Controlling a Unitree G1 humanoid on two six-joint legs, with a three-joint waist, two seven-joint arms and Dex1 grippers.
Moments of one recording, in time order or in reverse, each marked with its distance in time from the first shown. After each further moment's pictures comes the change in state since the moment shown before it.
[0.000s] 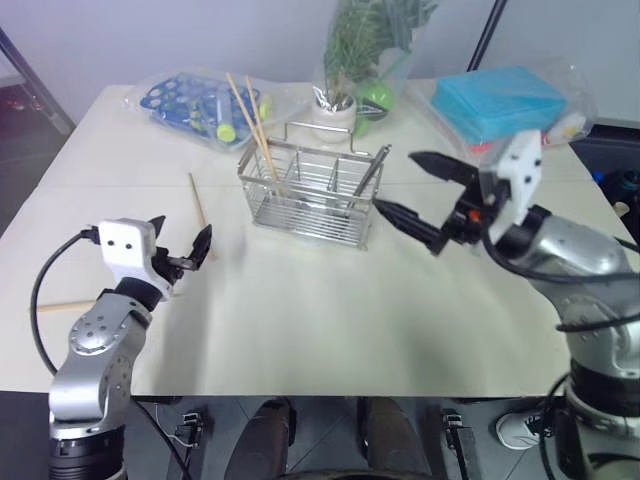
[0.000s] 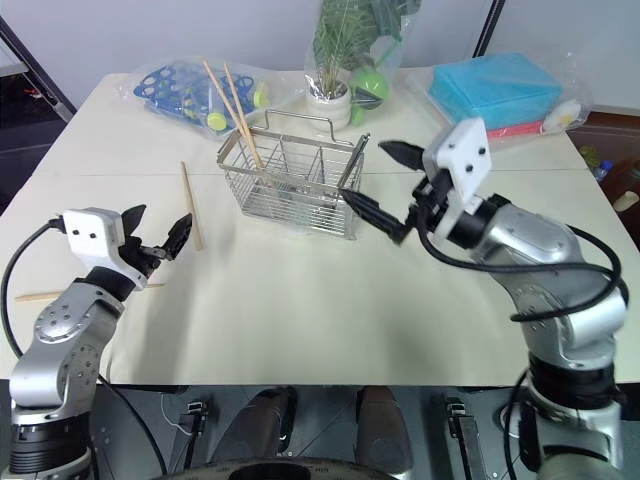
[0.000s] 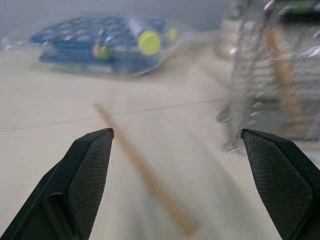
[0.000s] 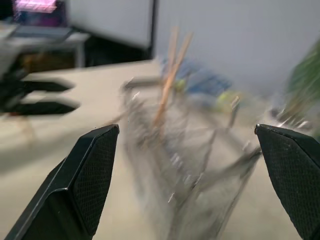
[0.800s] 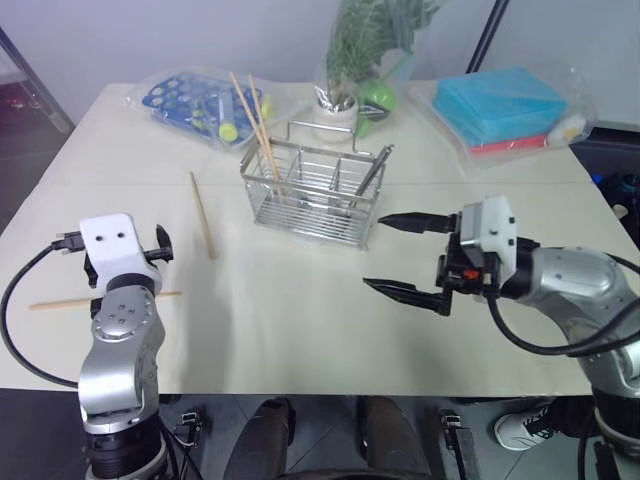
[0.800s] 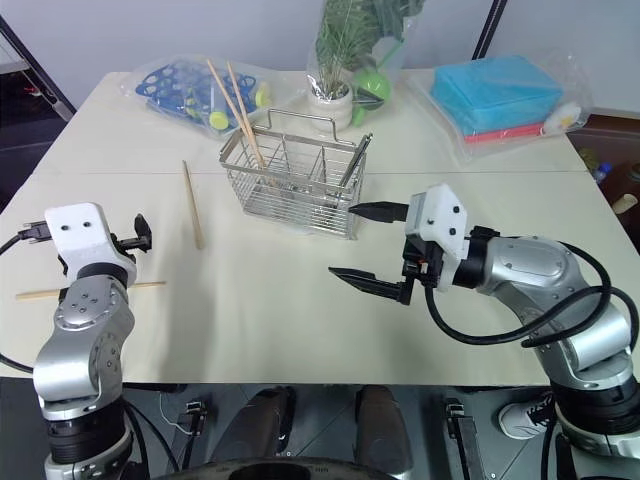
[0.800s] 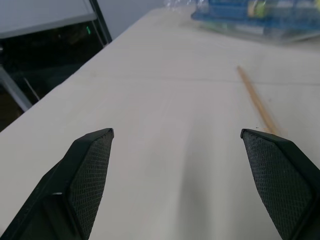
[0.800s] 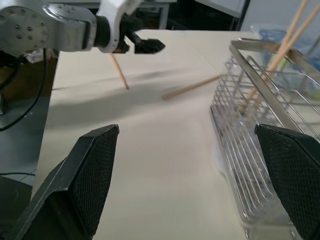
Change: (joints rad) left arm -0.135 -0.170 0.019 -0.201 0.283 0.449 0.432; right arm 0.040 -0.063 0.131 0.024 -0.029 -0.160 0.216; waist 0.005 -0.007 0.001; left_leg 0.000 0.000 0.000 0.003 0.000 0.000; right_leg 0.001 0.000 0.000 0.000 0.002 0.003
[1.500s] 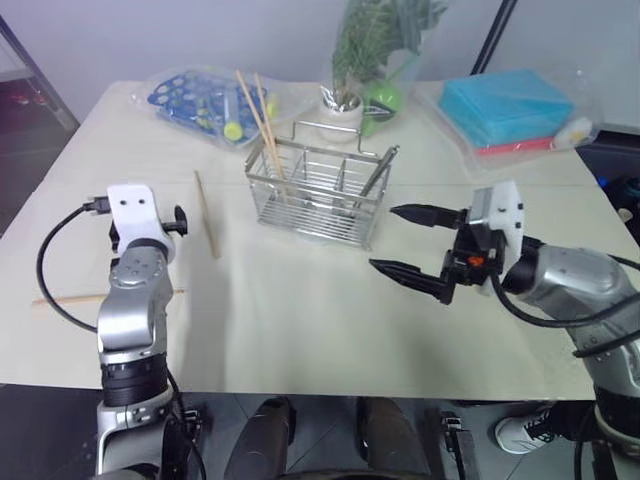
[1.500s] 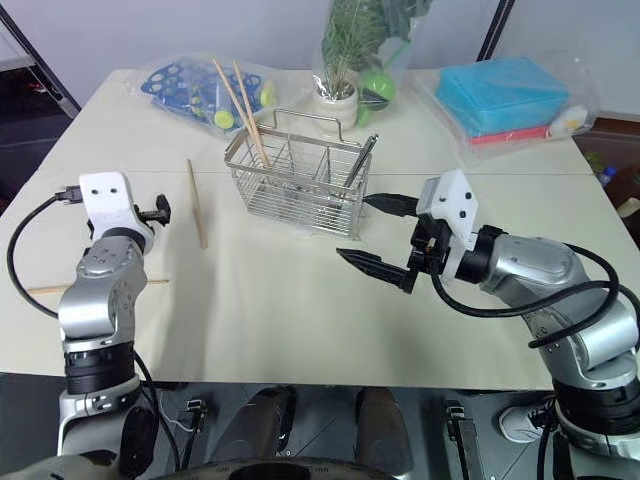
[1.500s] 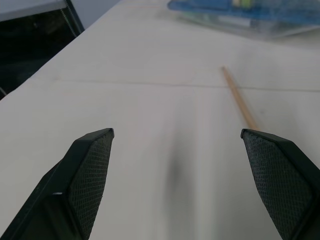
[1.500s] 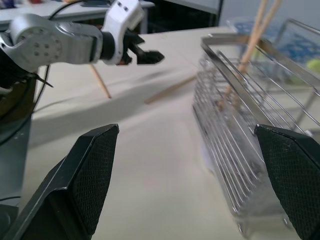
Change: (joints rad) left arm -0.252 0.049 -0.027 0.396 0.016 -0.124 -0.108; right arm 0.035 -0.002 -0.091 0.003 0.082 0.104 -0.119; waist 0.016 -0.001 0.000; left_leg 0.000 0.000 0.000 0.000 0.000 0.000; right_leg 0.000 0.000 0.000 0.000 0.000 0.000
